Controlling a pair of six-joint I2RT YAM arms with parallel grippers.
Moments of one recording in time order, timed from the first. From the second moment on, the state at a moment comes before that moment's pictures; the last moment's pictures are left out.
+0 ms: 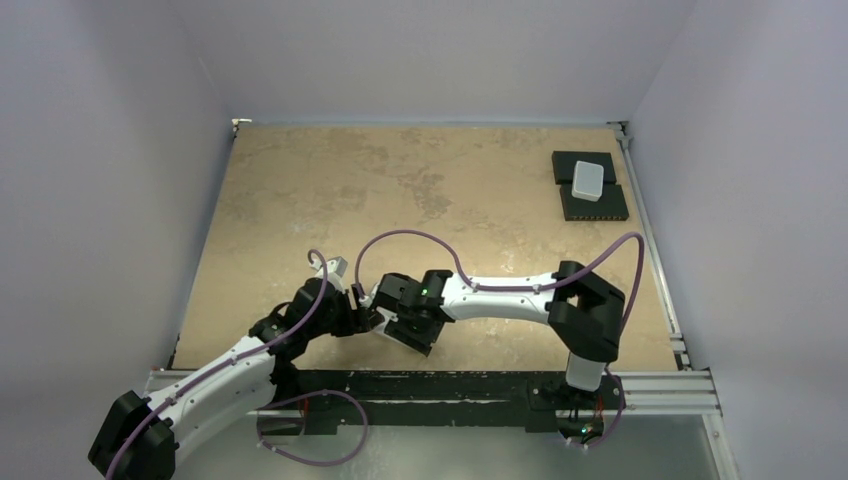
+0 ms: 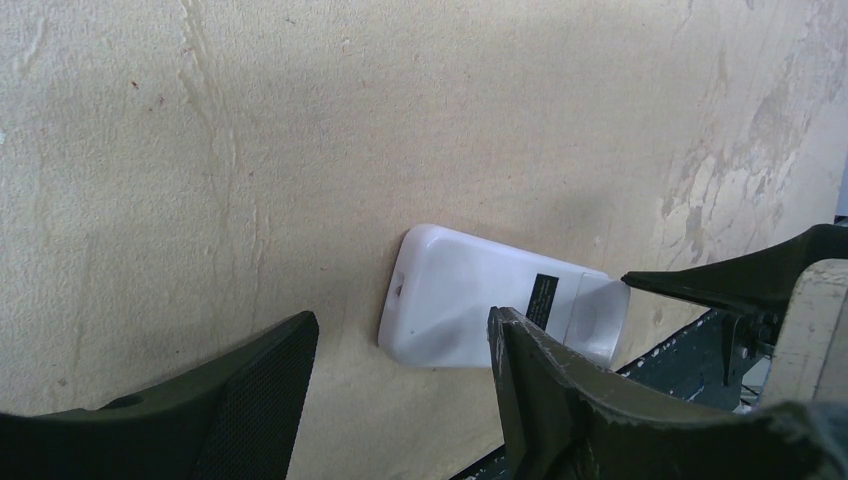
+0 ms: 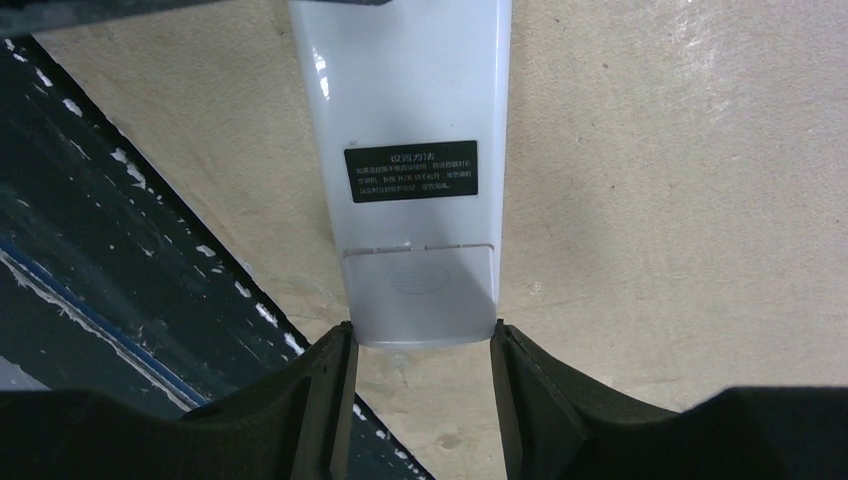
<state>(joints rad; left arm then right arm) -0.63 0.72 0.19 -0.18 0.08 -0.79 1.23 1.79 1.22 -0.77 0.06 0.13</state>
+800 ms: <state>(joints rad) -0.63 0.72 0.19 -0.18 0.08 -0.79 1.23 1.83 1.25 -0.78 0.06 0.13</state>
